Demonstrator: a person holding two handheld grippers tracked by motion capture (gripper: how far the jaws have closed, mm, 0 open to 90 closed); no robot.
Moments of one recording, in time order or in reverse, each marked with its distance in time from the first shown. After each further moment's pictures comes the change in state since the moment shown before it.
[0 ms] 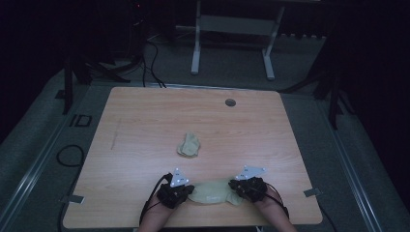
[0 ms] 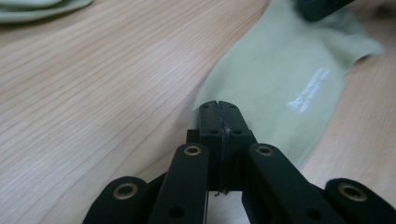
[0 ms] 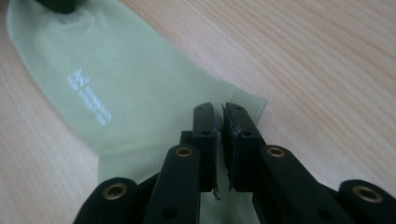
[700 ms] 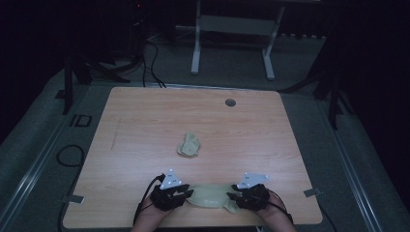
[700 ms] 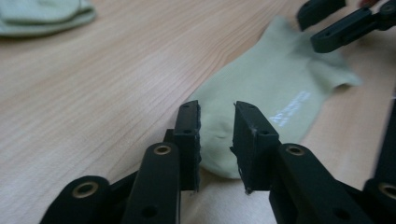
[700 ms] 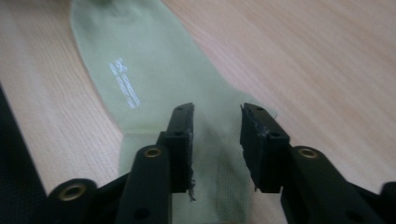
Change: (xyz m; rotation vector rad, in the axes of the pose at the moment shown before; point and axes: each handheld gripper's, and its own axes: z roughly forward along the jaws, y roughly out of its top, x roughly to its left) left arm 0.002 -0.005 -0.027 -0.073 -0.060 0.022; right arm 0.019 -0.003 -0.020 -0.004 0.054 -0.049
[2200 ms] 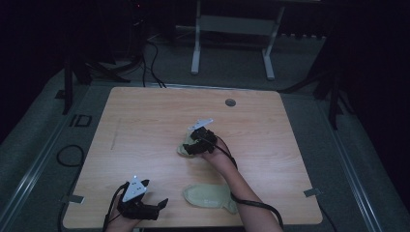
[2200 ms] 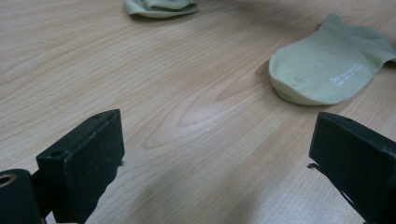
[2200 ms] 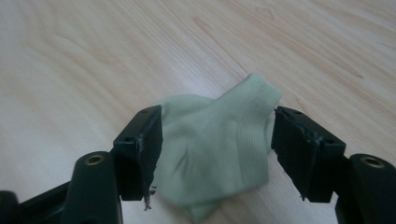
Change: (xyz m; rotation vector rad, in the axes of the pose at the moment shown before) left arm 0.032 -0.051 -0.057 -0.096 0.155 -0.037; right arm -0.052 0.171 0.136 -0.029 -0.074 0.078
